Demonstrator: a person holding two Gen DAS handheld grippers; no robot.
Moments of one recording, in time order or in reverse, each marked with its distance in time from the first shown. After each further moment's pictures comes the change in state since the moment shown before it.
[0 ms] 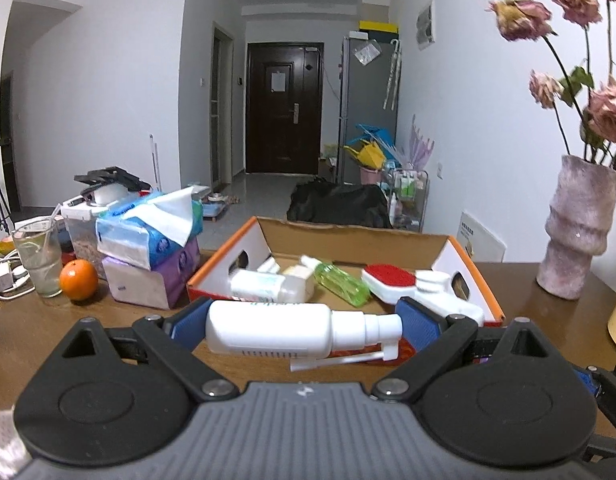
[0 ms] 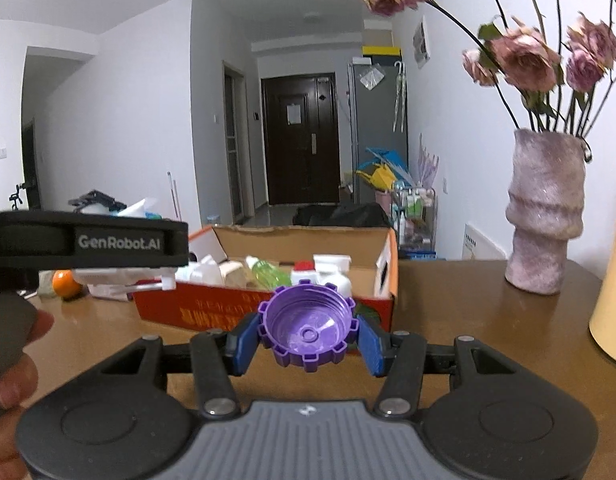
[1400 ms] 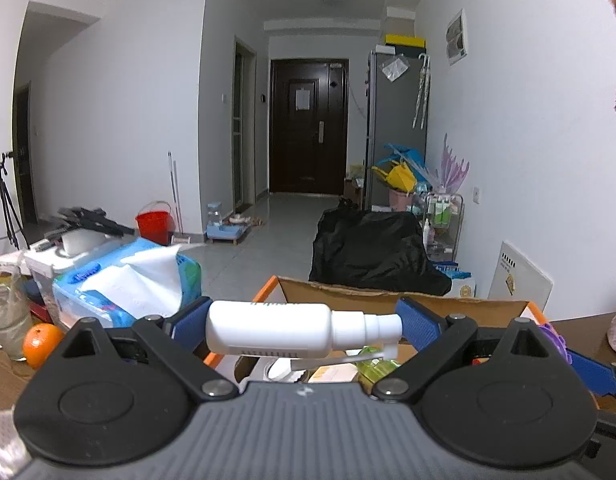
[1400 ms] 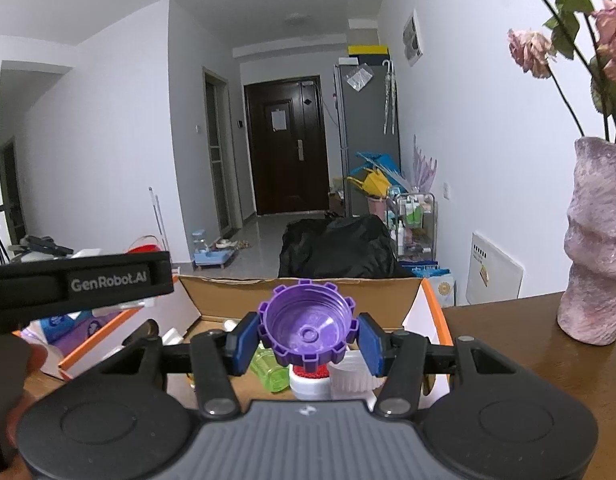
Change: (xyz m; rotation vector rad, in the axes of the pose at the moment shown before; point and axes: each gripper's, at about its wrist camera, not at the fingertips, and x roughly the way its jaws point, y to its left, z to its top) left arm 0.136 0.016 0.055 -0.014 -0.049 0.077; right arm 0.141 0.011 0.056 0.047 -0.006 -0.035
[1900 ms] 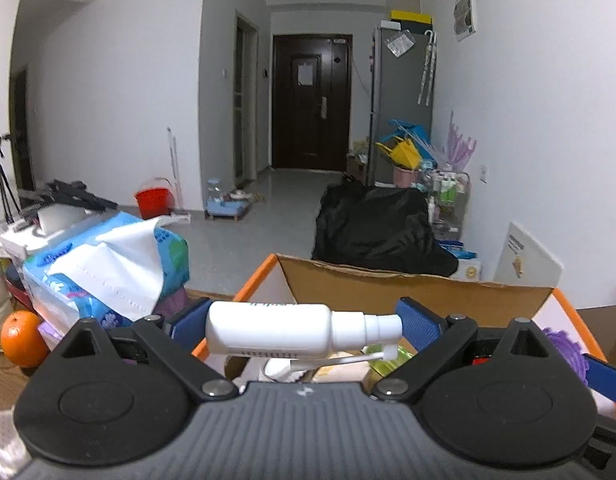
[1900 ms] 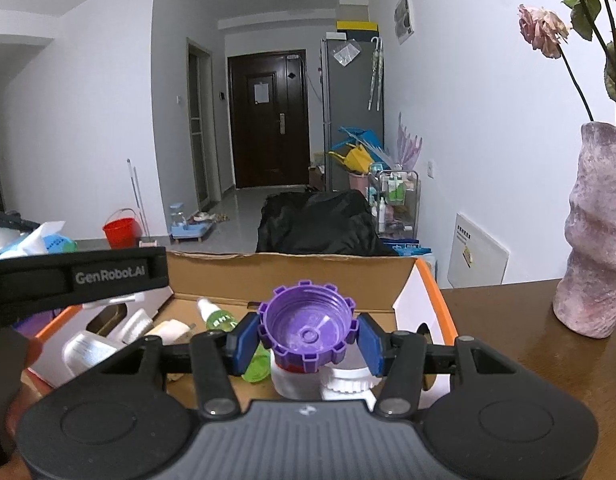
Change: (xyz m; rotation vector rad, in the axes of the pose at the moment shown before) left arm 0.041 0.008 -0.005 -0.012 0.075 -0.006; right arm 0.030 0.009 -0.002 -0.026 0.082 -0.074
